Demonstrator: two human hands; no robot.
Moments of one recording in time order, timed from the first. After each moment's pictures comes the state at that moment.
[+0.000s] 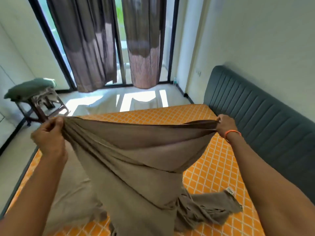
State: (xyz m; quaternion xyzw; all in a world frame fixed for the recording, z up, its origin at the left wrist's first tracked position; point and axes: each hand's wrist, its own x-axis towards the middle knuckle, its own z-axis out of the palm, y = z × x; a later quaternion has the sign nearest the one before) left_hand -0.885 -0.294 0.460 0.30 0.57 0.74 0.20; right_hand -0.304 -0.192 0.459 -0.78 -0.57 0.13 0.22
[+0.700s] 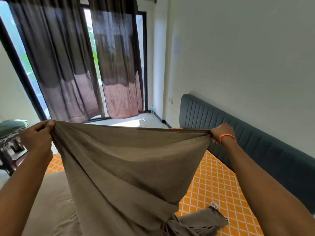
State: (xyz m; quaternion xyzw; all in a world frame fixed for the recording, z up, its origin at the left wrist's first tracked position) left_hand -0.887 -0.244 0.545 0.36 0.55 0.71 0.24; right_hand -0.236 -0.291 0.558 -0.83 -0.40 0.17 0.35
